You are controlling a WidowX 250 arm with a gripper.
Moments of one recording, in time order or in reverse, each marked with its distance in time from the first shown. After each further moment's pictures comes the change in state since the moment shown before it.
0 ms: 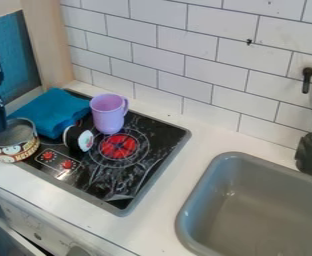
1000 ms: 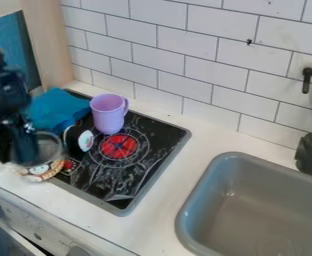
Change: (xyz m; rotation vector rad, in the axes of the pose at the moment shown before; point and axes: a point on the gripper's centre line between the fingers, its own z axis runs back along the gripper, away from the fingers) arm -0.007 -0.087 -0.028 -0.149 -0.054 -0.041
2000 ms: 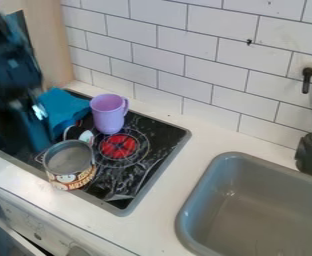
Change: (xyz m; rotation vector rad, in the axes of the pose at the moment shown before) arm -0.017 -0.054 0.030 0.057 -0.043 -0.045
